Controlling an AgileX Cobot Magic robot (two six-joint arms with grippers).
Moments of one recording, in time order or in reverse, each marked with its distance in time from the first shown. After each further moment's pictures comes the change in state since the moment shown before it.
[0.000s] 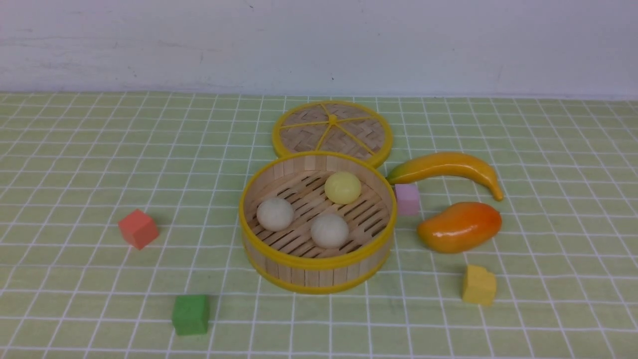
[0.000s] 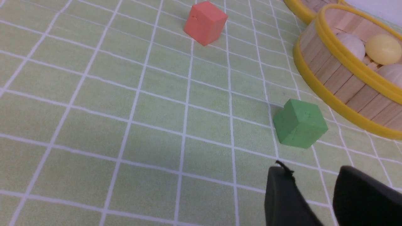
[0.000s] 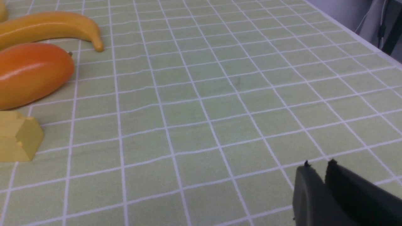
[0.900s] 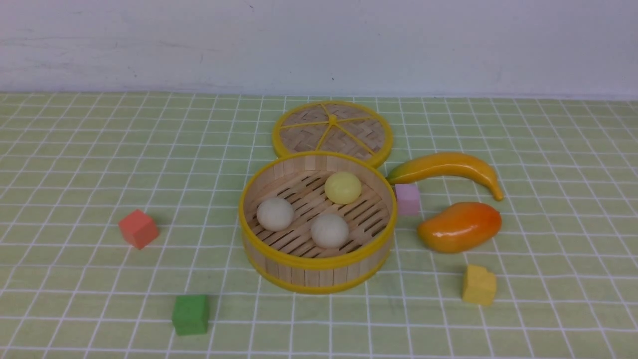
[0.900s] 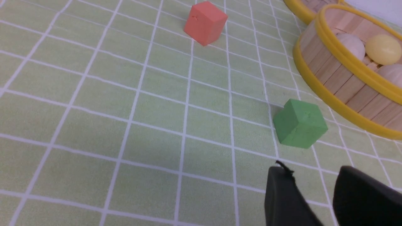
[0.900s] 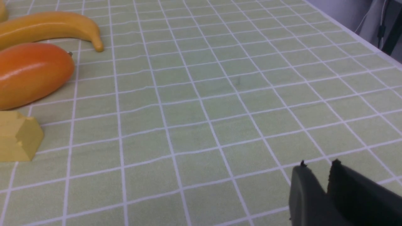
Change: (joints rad) right arm 0.000 0.000 0.001 0.000 0.000 0.000; left arm 0.000 0.000 0.000 0.000 0.000 0.000
